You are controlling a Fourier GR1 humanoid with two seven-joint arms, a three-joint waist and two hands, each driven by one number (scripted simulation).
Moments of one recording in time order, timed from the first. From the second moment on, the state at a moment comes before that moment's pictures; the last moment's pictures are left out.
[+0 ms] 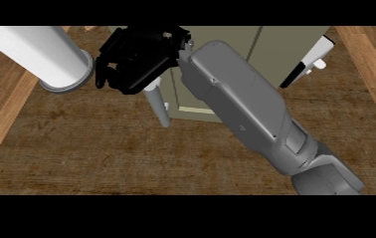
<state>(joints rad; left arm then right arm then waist) 0.53 1.06 0.07 -1.56 1.23 -0.49 -0.66 -1.28 0.00 0.37 -0.77 -0.80 0.60 0.38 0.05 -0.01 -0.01</state>
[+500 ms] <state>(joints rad) 0.51 1.03 0.08 -1.57 1.21 -0.49 -0.63 -1.25 -0.01 0.36 -0.77 -0.73 0.61 0.27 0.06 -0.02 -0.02</state>
